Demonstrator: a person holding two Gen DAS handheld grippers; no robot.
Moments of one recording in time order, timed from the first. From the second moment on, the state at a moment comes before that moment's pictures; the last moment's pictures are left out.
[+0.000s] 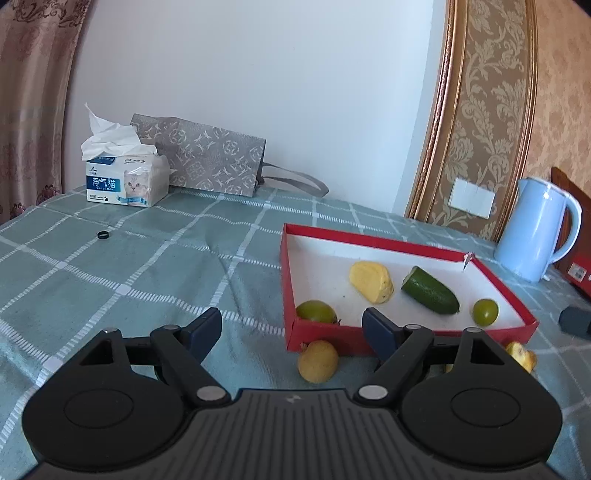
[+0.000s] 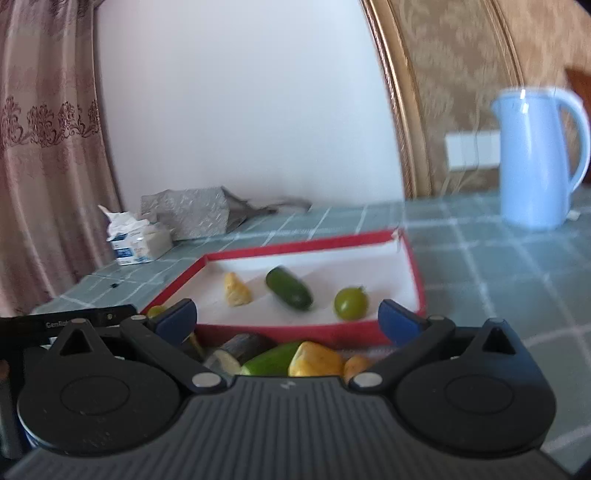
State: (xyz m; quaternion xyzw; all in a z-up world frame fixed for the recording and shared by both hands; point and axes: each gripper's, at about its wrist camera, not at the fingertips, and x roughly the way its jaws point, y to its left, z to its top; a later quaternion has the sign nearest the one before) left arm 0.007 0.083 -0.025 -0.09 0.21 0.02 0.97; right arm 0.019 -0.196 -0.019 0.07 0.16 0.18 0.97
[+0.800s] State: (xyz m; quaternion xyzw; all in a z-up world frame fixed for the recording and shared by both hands) left arm 0.027 0.059 -0.041 -0.04 0.28 -0.01 0.96; right arm 0.009 -0.176 -0.020 0.01 0.15 0.17 0.97
